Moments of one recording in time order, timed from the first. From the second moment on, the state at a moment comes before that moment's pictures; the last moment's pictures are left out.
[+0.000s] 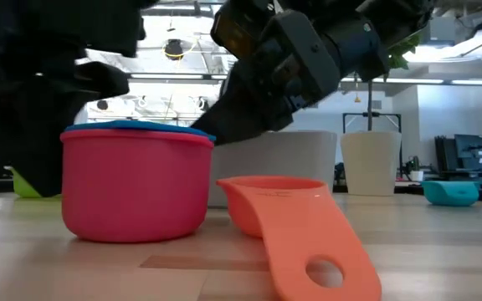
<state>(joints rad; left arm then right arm) -0.63 1.91 1.26 -0.83 -0.29 -0.53 0.27 2.01 1.12 0.37 -0.01 0.01</state>
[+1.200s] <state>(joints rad) -0.58 1.91 1.26 -0.77 -0.30 -0.46 0.32 1.97 1.11 0.20 0.16 0.00</state>
